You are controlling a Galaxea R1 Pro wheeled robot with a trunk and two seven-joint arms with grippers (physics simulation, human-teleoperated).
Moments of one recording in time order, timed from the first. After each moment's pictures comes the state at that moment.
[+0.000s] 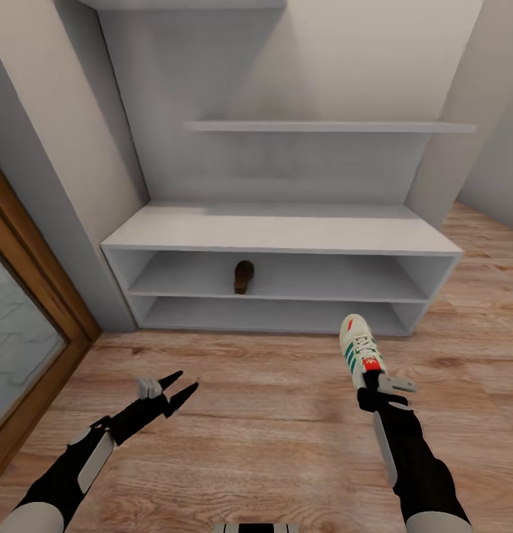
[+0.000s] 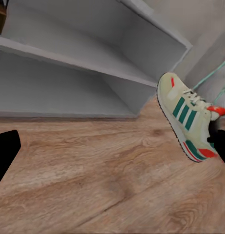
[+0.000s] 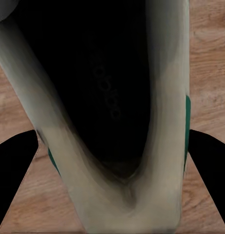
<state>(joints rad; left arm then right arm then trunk) -0.51 0.18 0.04 -0.70 0.43 -0.11 -1.05 -0.44 0.07 -0.25 -1.14 0.11 0.56 -0.17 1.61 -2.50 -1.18</state>
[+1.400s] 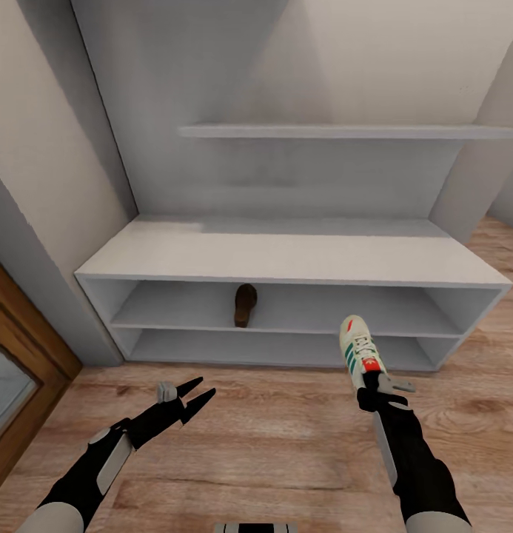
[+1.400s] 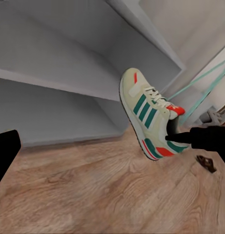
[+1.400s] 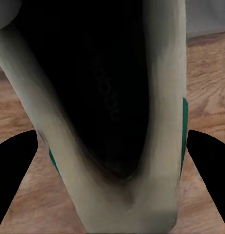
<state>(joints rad) -0.51 0.11 0.03 -0.69 0.43 -0.04 -1.12 -0.44 0.07 -0.25 -1.14 0.11 0.56 -0.17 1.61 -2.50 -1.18</state>
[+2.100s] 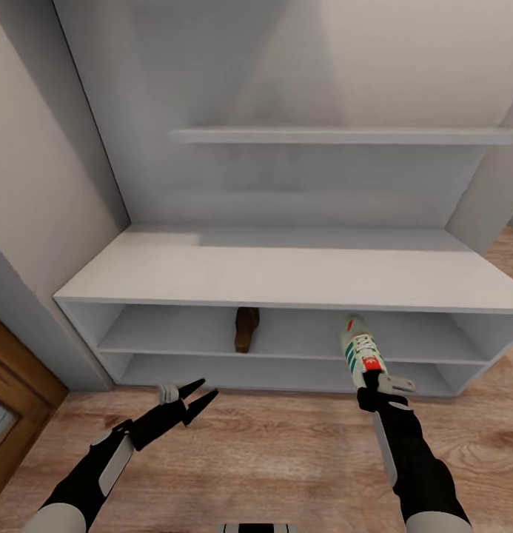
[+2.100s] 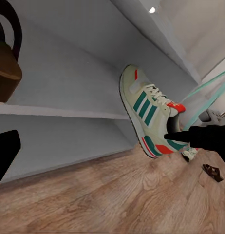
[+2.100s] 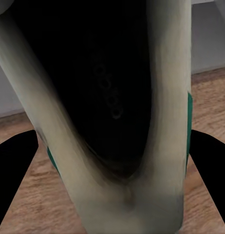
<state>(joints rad) -0.51 0.10 0.03 -0.68 0.43 -0.04 -1.12 -0.44 0.07 -0.25 -1.14 0.11 0.56 -0.17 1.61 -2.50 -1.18</state>
